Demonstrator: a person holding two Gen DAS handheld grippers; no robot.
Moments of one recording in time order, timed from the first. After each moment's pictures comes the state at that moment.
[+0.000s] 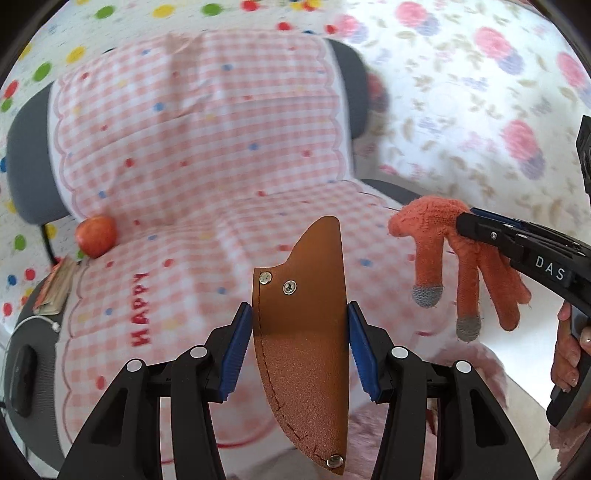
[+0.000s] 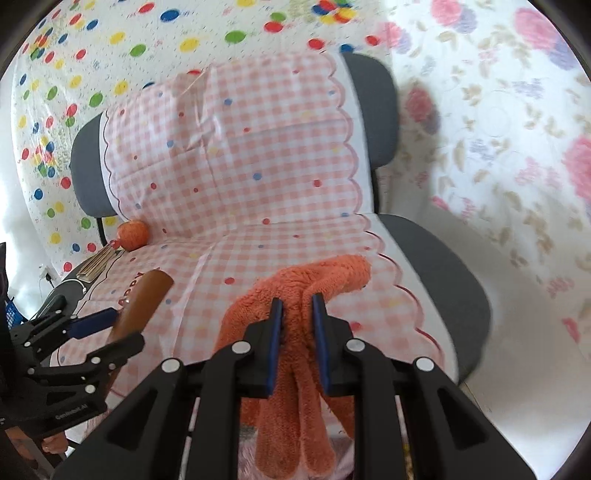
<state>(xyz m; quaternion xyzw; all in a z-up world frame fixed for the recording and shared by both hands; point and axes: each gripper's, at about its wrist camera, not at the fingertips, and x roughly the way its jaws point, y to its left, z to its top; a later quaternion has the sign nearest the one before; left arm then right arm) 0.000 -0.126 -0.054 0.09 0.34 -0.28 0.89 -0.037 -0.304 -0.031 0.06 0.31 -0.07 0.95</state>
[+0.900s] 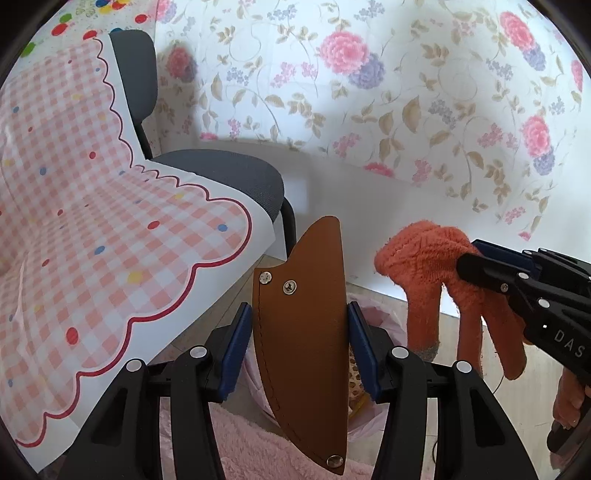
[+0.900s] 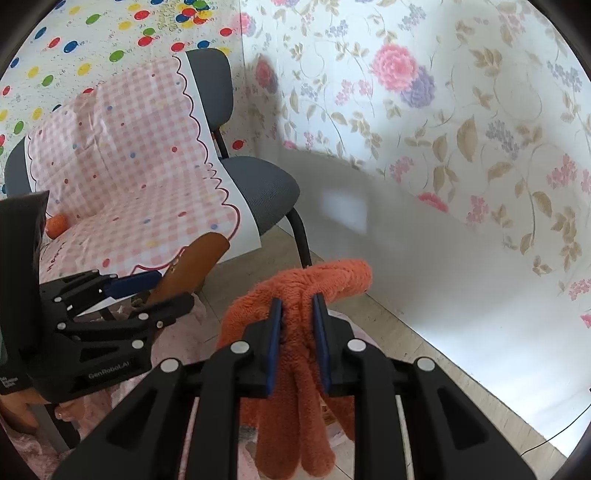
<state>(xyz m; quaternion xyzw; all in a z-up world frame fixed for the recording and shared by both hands) -0.121 -0.287 -0.106 0.16 0.35 -0.50 0.78 -0.240 -0.373 -0.075 0.12 0.34 -0.26 0.90</state>
